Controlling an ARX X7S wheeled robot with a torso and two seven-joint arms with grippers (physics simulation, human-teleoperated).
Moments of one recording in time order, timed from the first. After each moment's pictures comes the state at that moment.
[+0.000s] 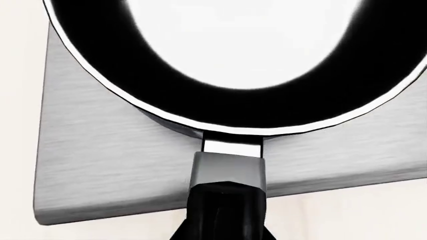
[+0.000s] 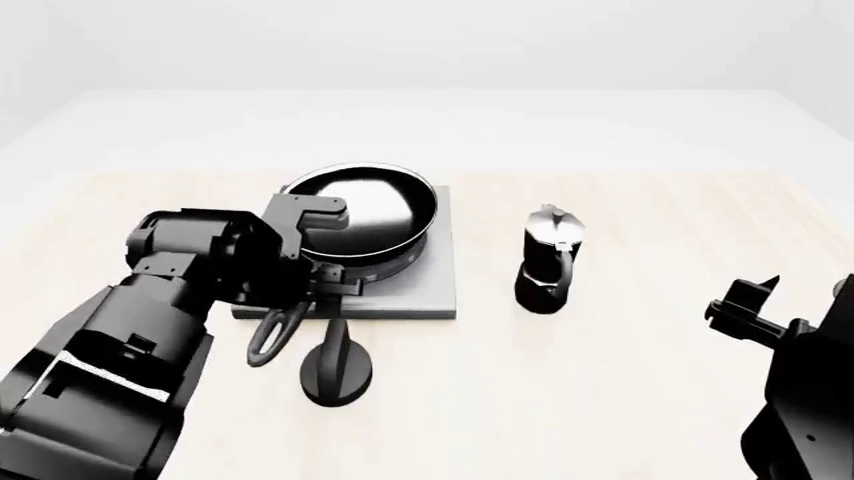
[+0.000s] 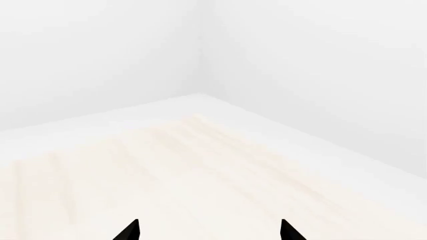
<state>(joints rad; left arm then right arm) -1.35 -0.16 0.73 -1.12 -0.81 -1.06 -0.06 0.34 0.33 0.27 -0.23 0.27 0.69 0.47</state>
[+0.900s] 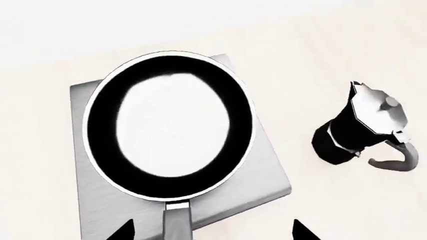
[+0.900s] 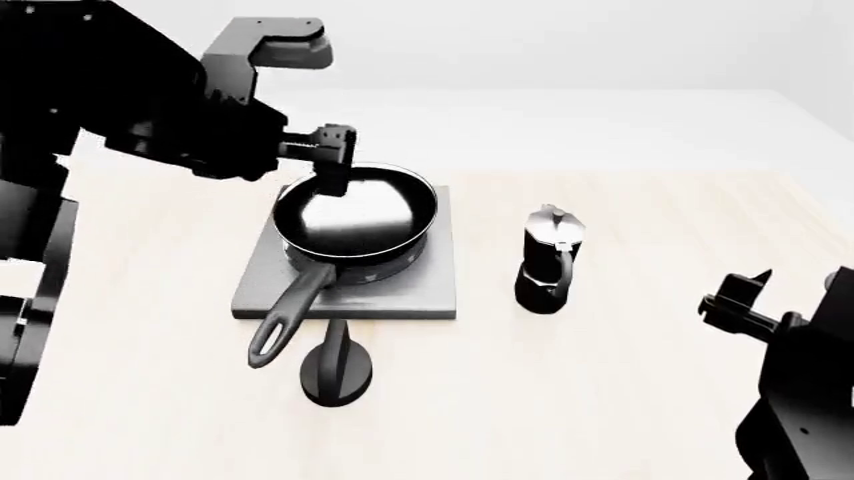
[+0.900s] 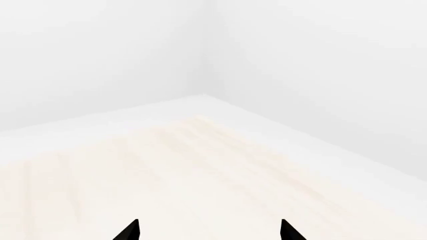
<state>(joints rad) -1.70 -0.31 0.69 -0.79 -1.02 -1.43 -0.03 0.35 0.33 0.25 -0.23 0.27 0.70 0.47</state>
